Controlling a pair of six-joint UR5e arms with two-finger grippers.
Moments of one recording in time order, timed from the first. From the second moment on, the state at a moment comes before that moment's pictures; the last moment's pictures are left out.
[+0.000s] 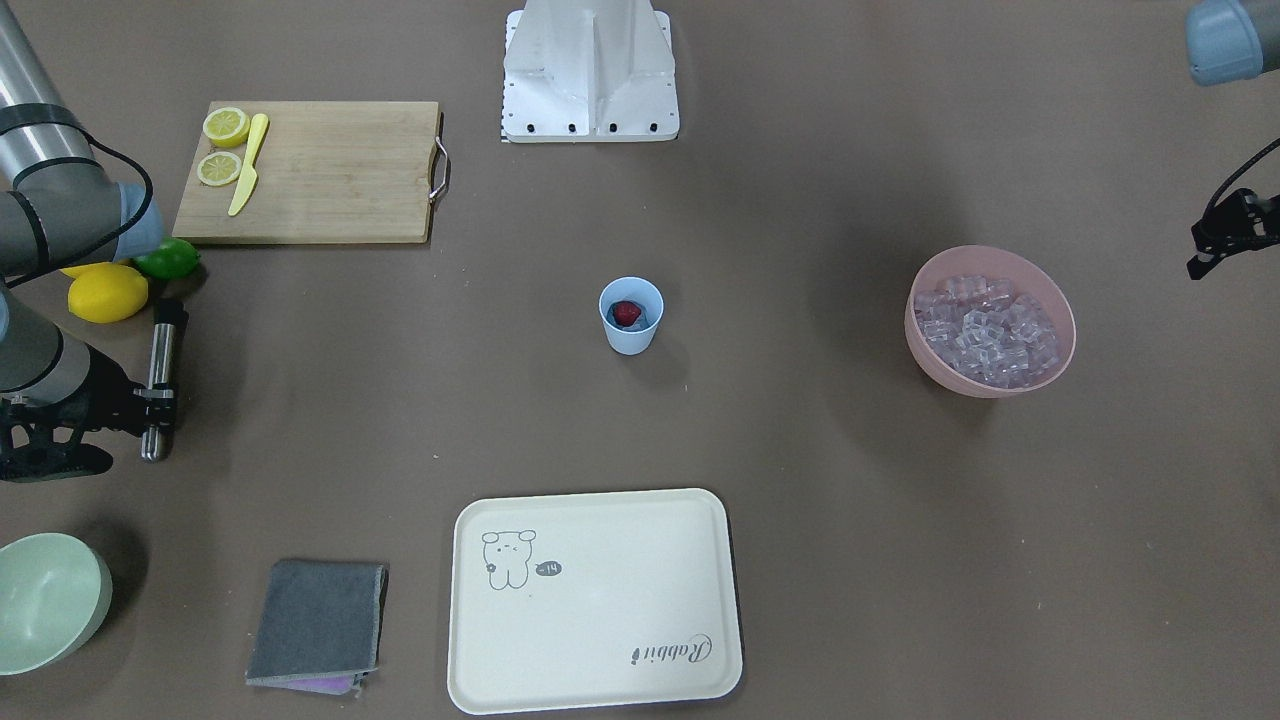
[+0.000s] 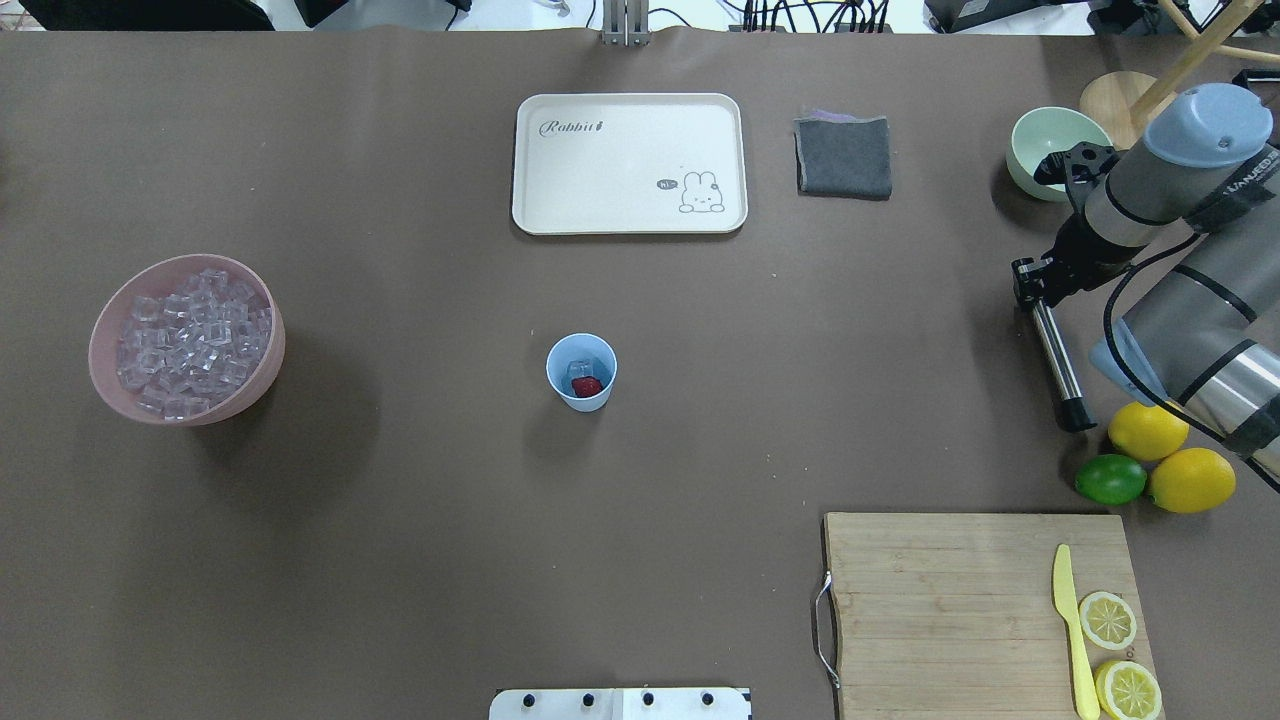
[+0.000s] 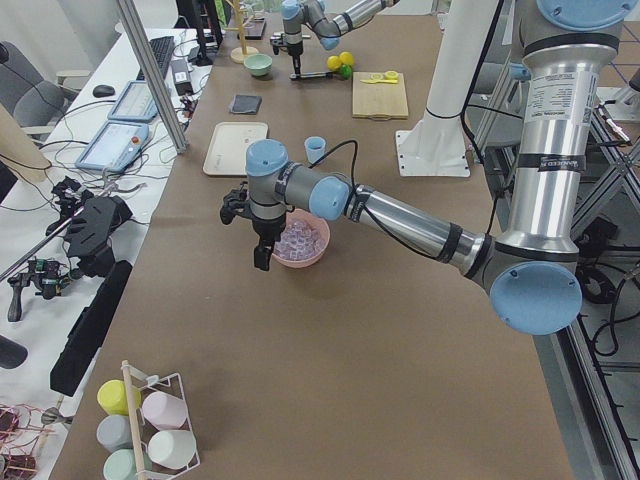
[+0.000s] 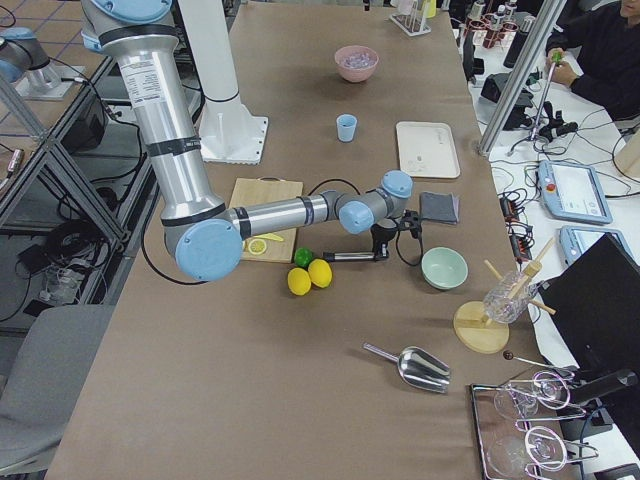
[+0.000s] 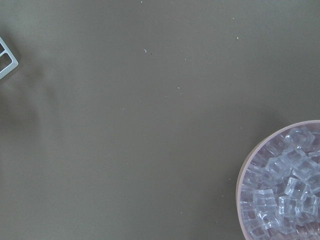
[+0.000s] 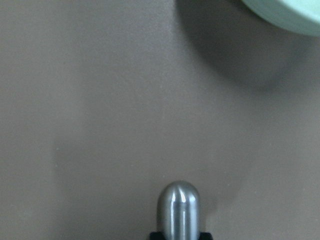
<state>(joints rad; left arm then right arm) -1.33 -1.63 -1.89 -1.54 -2.26 -0.22 0.98 -1.29 1.43 -1.28 2.19 0.59</state>
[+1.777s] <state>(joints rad) -1.33 -1.65 -1.87 -1.54 -2.27 -0.22 0.34 -0.92 1.91 -1.16 1.04 1.11</state>
